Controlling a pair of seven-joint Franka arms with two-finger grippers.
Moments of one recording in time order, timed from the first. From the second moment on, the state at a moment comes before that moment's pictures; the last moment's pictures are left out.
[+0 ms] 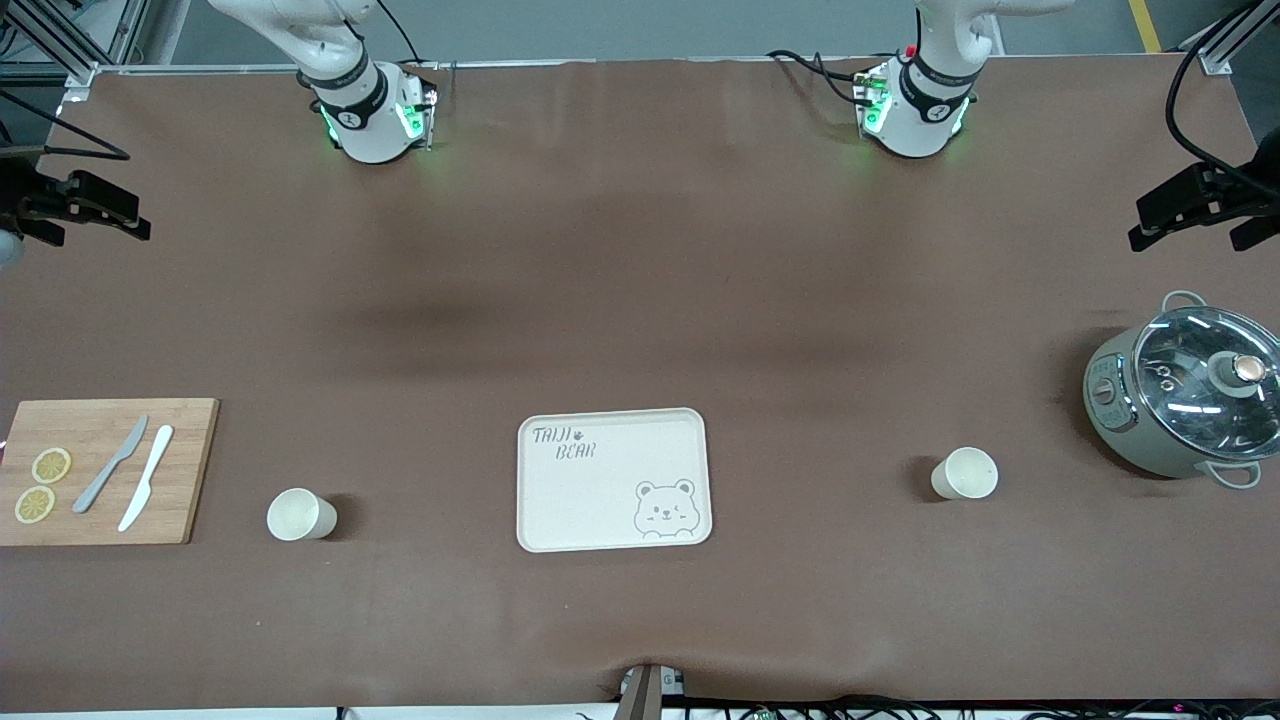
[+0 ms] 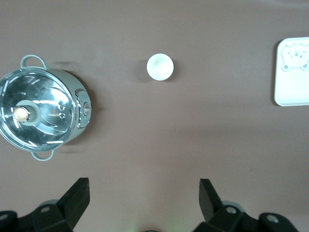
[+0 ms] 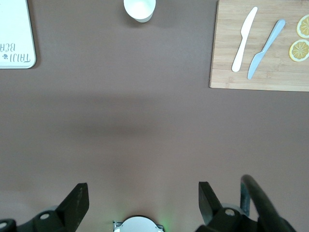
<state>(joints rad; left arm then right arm) -0.07 0.11 0.03 -1.28 0.01 1.38 -0.04 -0.11 -0.06 0.02 -1.64 0.01 1.46 -0.15</state>
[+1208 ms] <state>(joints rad) -0.06 0.43 0.03 -1.31 0.03 1.67 -0.03 -0.06 0.32 0.03 -1.46 0.01 1.77 -0.16</state>
